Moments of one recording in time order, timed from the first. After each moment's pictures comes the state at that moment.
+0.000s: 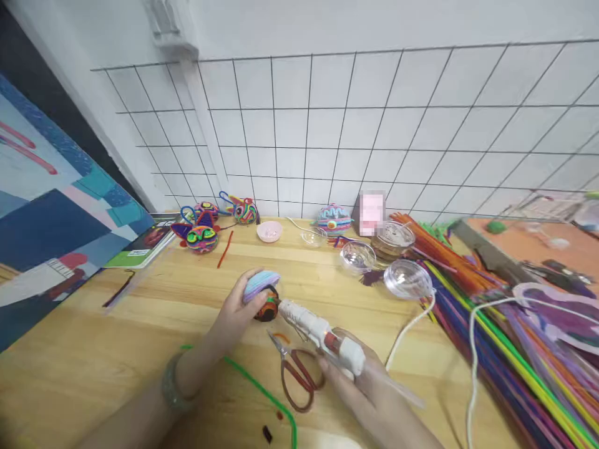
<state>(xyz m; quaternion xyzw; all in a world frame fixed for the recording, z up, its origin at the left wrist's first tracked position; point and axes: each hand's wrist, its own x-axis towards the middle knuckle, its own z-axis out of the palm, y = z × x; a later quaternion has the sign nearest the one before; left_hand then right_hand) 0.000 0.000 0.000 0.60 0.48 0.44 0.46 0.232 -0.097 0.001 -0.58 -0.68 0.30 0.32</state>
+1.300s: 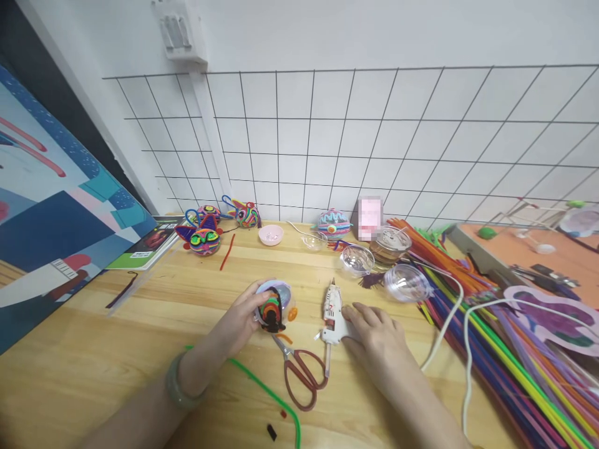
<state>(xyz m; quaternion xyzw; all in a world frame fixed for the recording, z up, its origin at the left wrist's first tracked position) 0.005 -0.005 0.009 0.36 0.38 0.45 0.72 0.277 -0.052 -0.032 -0.59 -0.78 -0.03 0.17</state>
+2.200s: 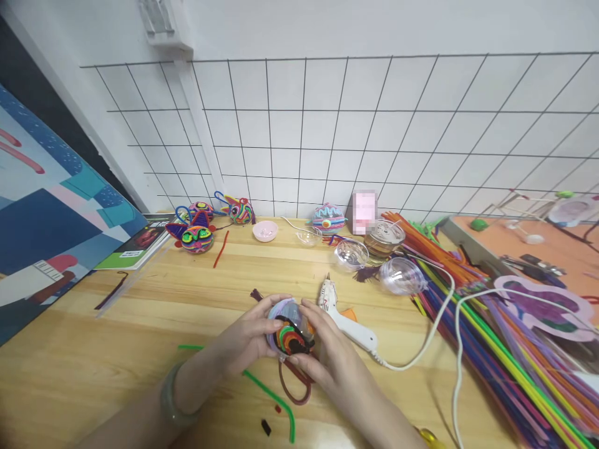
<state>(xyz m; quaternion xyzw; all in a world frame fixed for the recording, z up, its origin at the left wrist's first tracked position) 0.017 -0.027 0.008 0.34 0.29 0.31 0.84 0.208 -0.078 -0.016 -0.50 -0.76 0.22 0.35</state>
